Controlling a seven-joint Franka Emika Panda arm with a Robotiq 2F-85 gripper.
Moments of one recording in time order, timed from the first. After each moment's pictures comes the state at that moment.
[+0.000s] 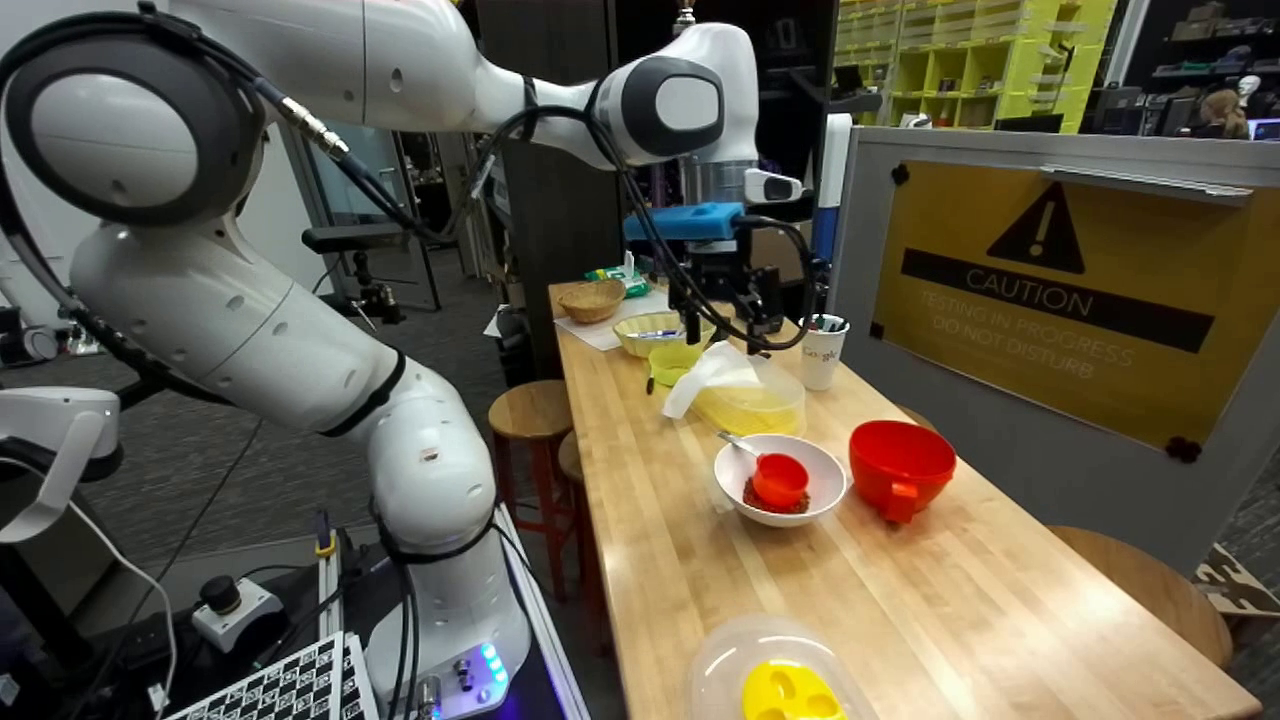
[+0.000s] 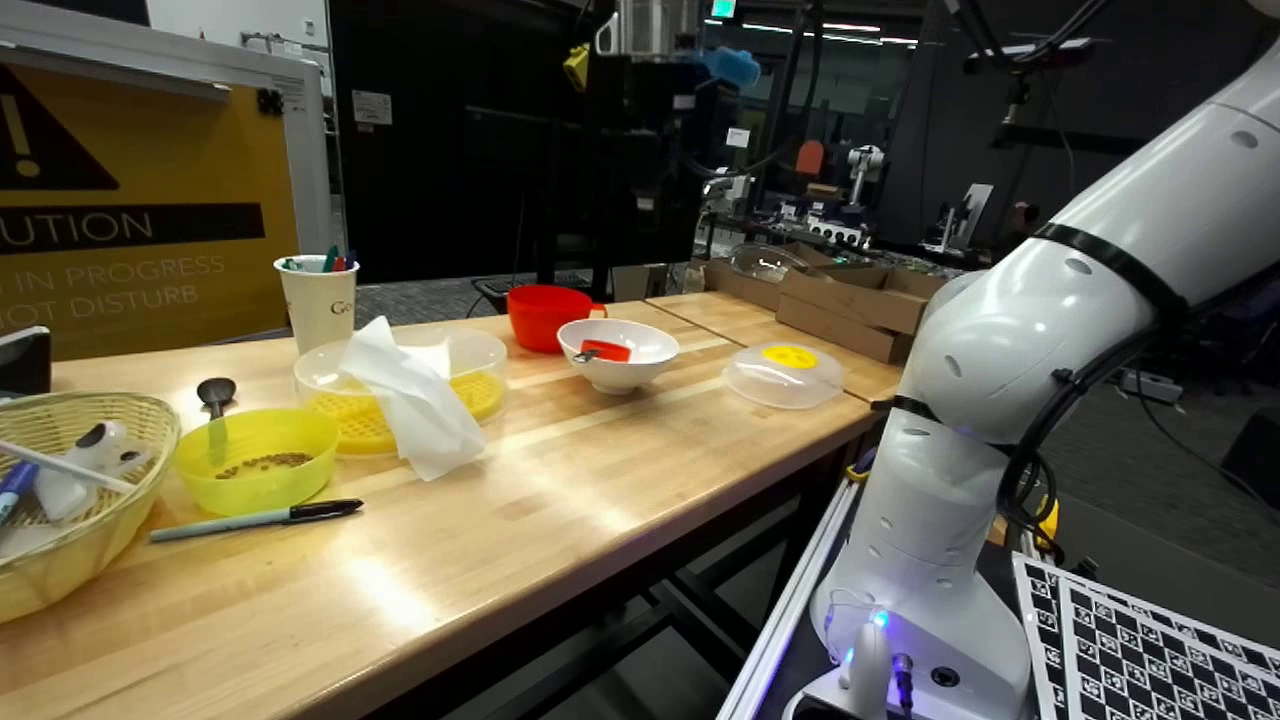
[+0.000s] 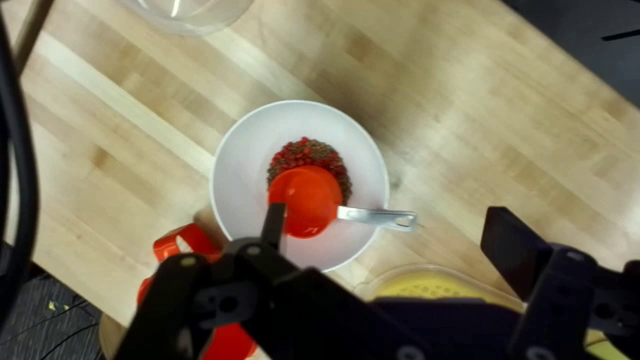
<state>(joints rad) 0.02 -0.60 -0.01 -2.38 -0.17 1.74 -0.27</state>
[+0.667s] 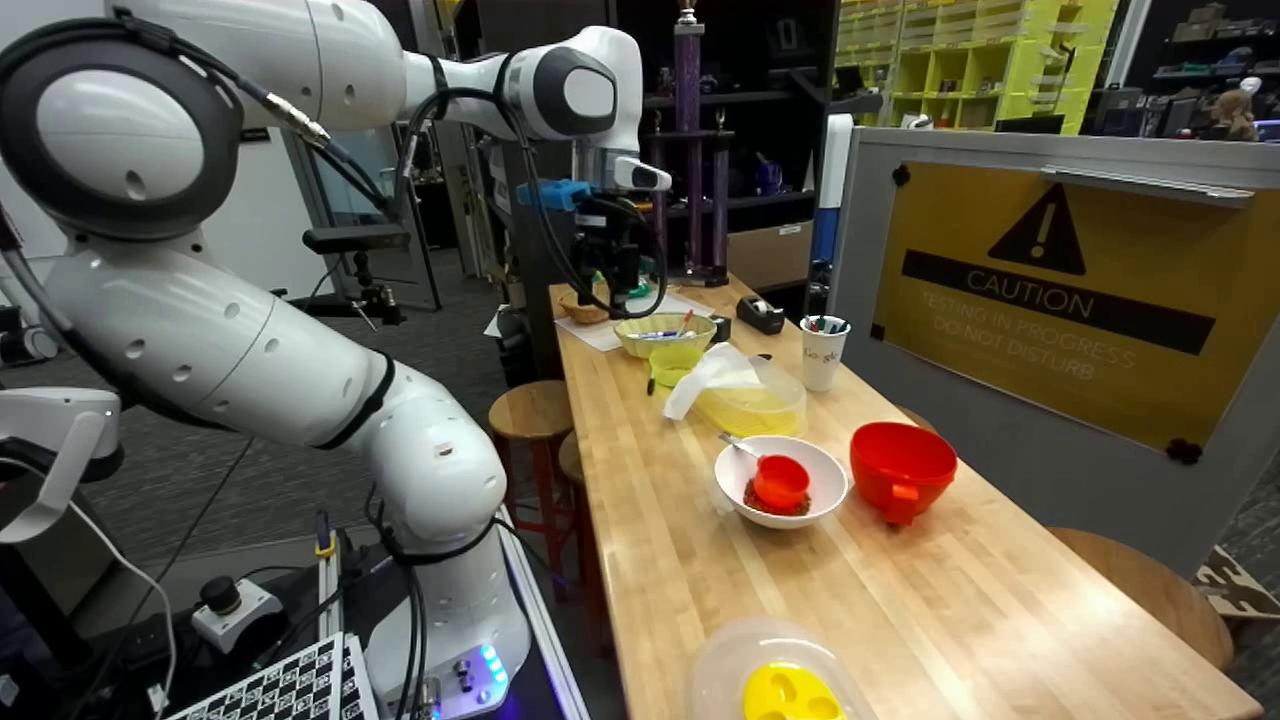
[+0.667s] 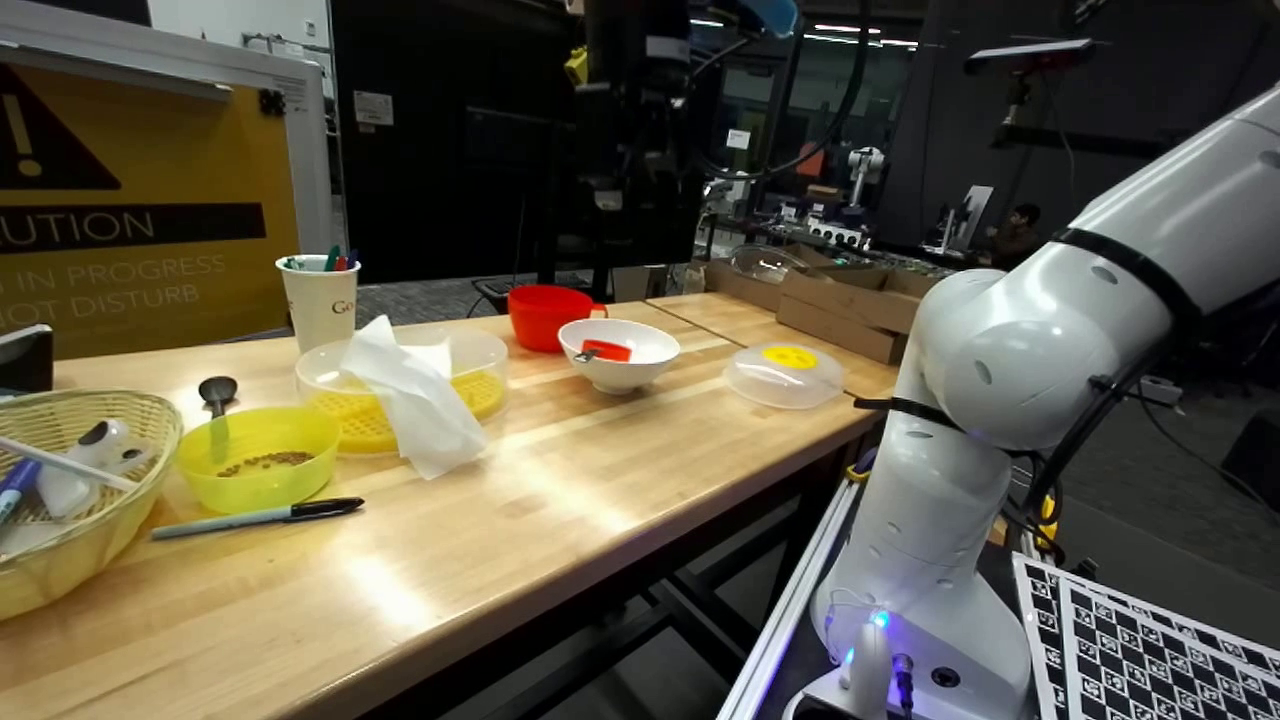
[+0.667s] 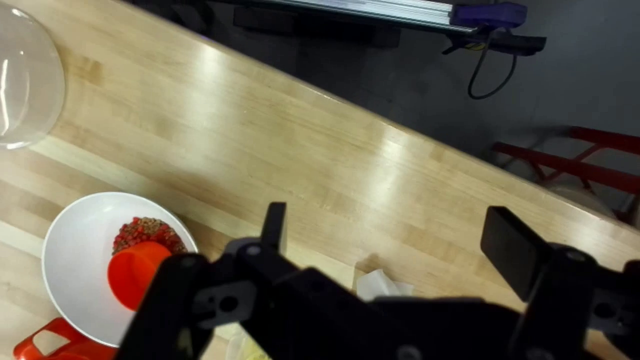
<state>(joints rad) 0.14 -0.68 0.23 -2.37 0.12 1.53 0.21</state>
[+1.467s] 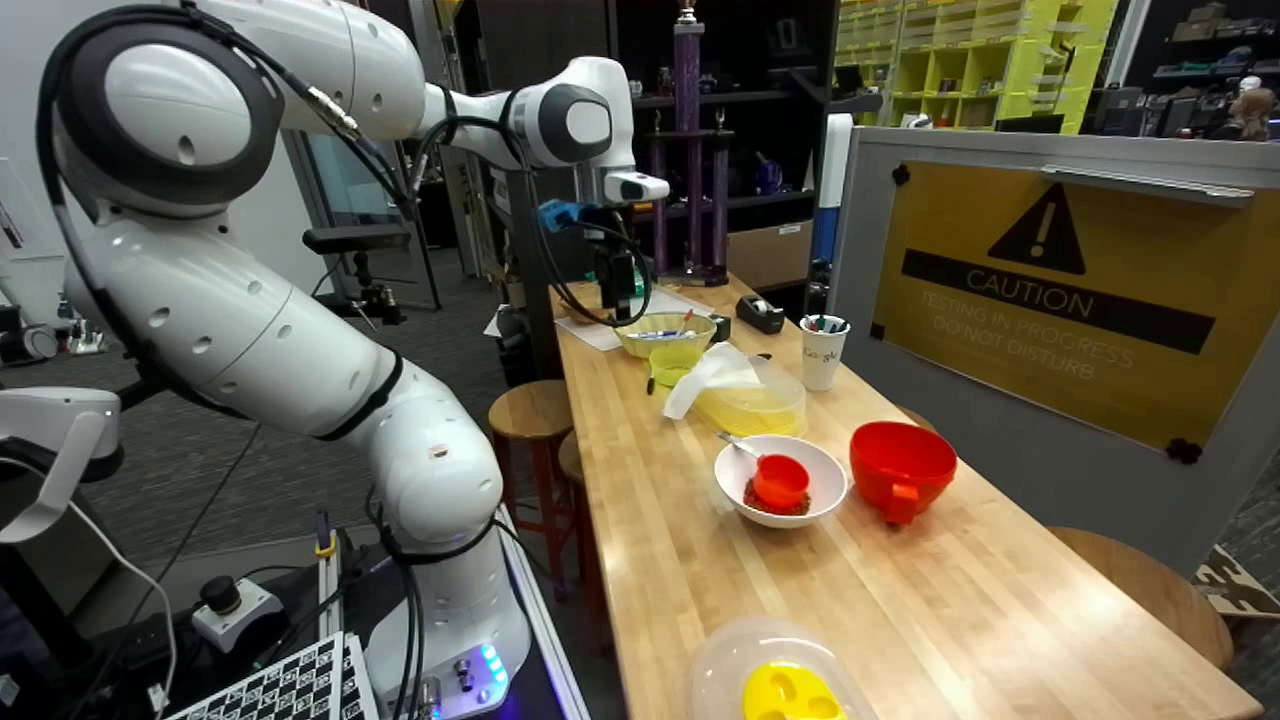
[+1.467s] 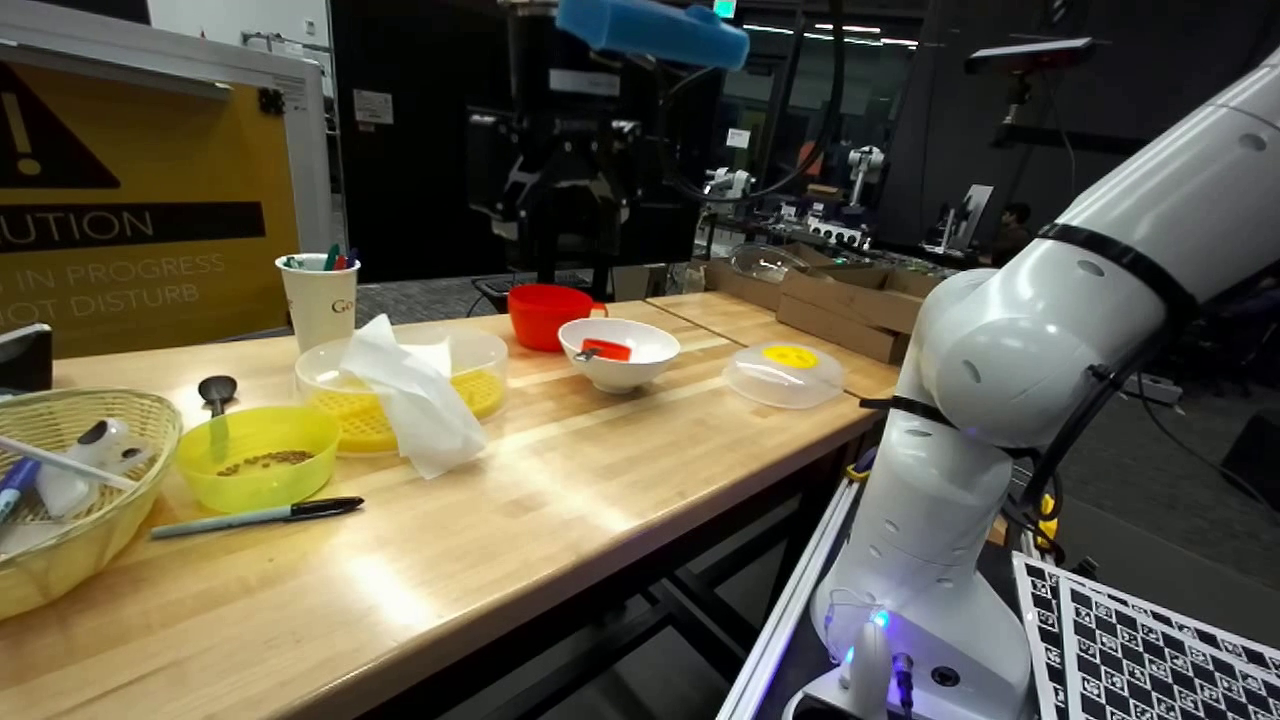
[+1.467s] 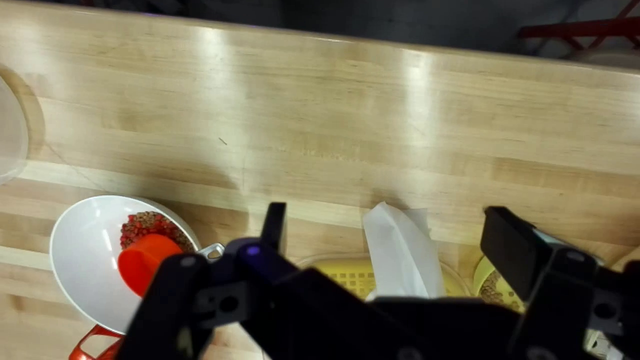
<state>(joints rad) 0.10 -0.61 0.37 -2.39 0.12 1.75 0.58</state>
